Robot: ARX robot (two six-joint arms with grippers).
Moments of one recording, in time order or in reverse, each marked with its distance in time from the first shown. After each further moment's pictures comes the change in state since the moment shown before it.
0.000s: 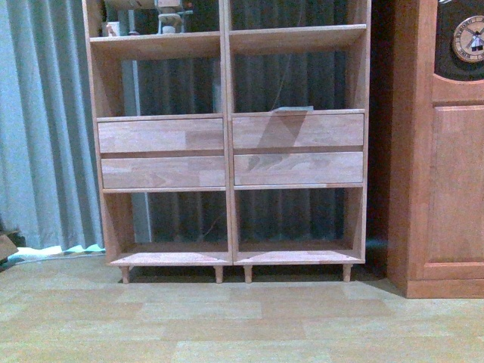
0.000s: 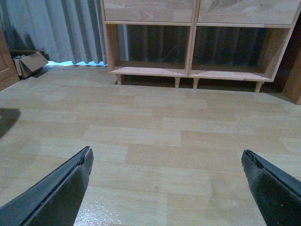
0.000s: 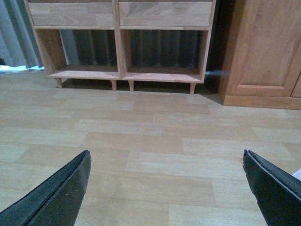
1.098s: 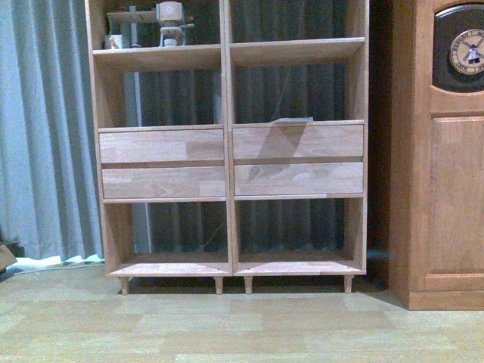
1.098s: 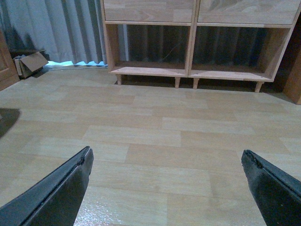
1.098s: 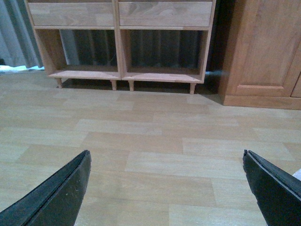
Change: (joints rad) left arm 0.000 0.000 0.000 0.000 0.000 0.000; right arm 0.000 0.000 0.000 0.000 0.000 0.000
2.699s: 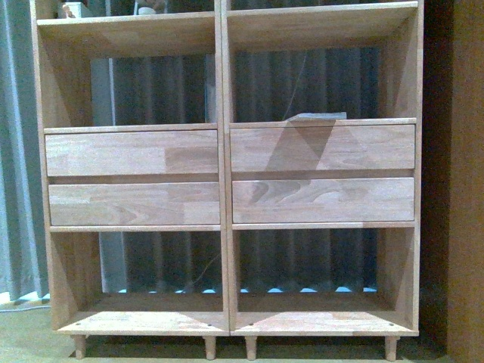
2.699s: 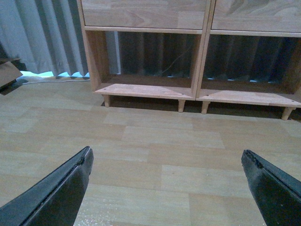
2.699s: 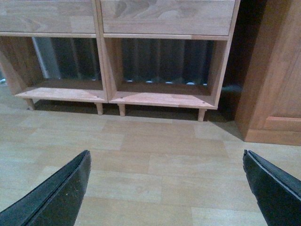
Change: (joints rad) left arm 0.000 0.000 0.000 0.000 0.000 0.000; right arm 0.000 0.000 0.000 0.000 0.000 0.000
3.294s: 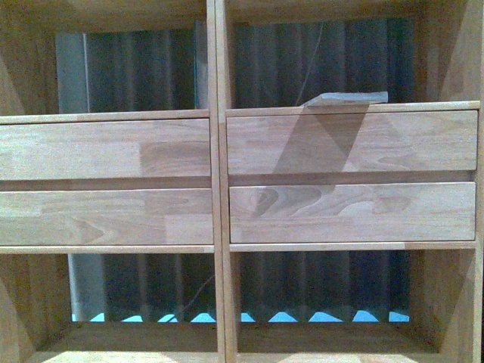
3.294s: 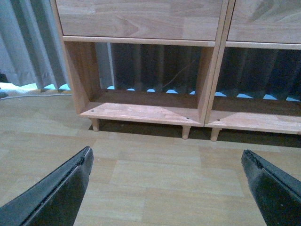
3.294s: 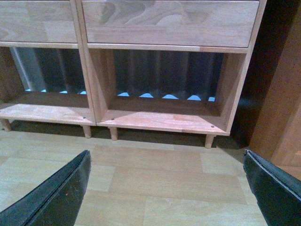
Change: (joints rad) left arm 0.000 0.000 0.000 0.000 0.000 0.000; right arm 0.000 0.000 0.000 0.000 0.000 0.000
